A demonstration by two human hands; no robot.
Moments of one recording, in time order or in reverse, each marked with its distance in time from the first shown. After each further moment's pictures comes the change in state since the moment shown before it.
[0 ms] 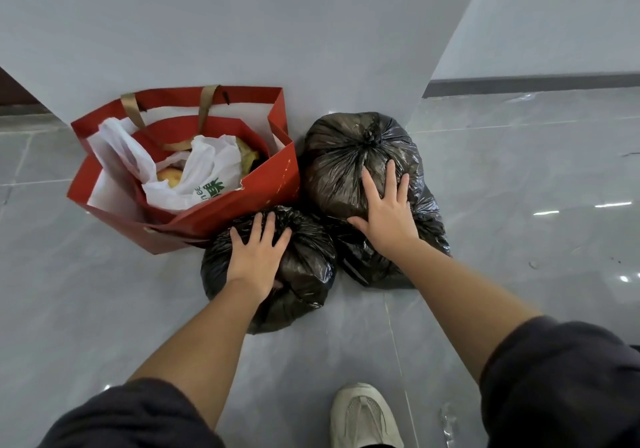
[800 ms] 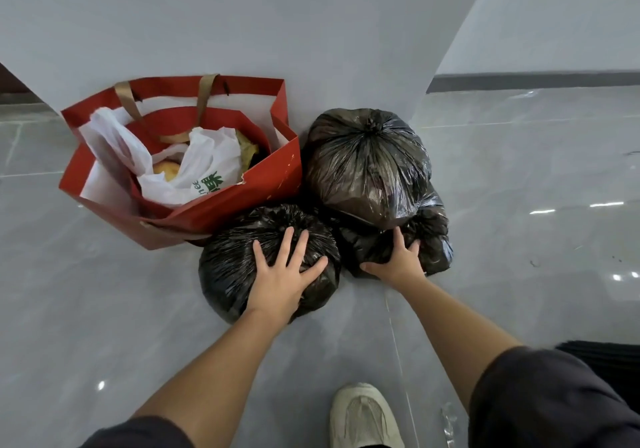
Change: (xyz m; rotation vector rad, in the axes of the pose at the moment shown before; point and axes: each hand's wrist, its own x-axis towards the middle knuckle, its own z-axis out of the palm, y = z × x) left_hand -0.021 0.044 0.018 -0.026 0.085 0.145; right_hand -0.045 0.039 0.065 0.432 -0.307 0.556
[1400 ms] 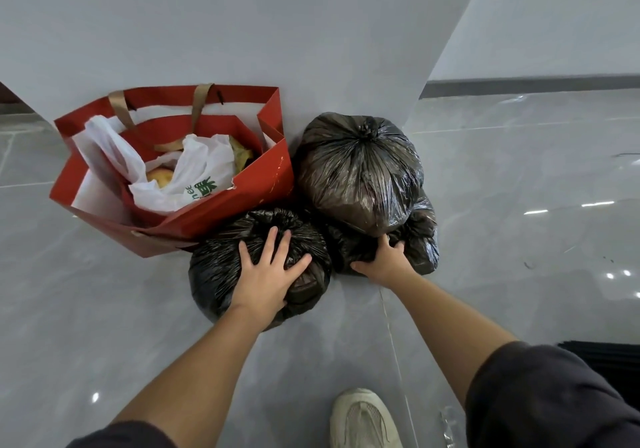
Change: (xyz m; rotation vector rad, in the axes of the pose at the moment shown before) left_hand 0.004 -0.025 -0.005 -0.017 -0.021 0.012; right_hand -0.002 -0.026 -0.005 -0.165 -0.114 -0.047
